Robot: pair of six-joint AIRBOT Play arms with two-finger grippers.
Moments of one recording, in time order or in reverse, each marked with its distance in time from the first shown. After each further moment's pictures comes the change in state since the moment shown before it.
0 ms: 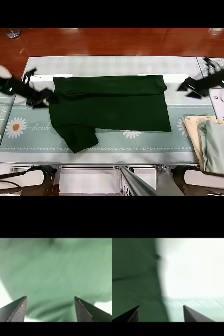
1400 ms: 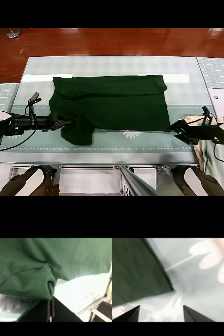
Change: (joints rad) left arm 0.046 0.455 -0.623 -0.471 0.145 0.293; right arm -0.131 0.555 -0.813 0.181 -0.098 0.007
